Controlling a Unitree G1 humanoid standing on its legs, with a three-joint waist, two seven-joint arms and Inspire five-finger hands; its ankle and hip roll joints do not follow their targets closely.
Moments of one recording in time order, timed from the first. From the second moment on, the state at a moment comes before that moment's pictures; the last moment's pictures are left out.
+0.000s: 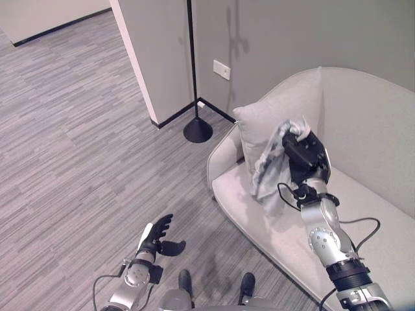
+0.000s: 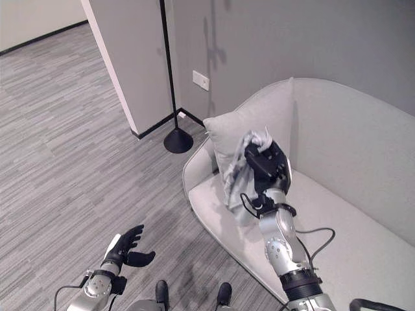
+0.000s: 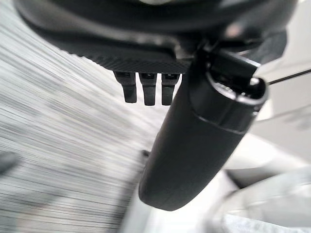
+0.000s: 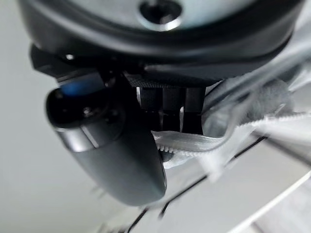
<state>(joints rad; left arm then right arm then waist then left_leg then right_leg) 0.07 0.32 -0.34 0.52 -0.20 -0.13 0.16 -0.28 -0.44 0.19 0.03 0.95 -0.26 -0.25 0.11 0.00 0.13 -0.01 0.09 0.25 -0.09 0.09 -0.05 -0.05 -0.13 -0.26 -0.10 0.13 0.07</state>
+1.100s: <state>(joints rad) -0.03 0.41 -0.44 0.14 -0.15 -0.19 0.30 -0.64 -0.54 0.46 -0.19 0.95 -0.32 -0.23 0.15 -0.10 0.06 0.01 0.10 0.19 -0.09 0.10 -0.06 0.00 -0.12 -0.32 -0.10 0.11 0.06</state>
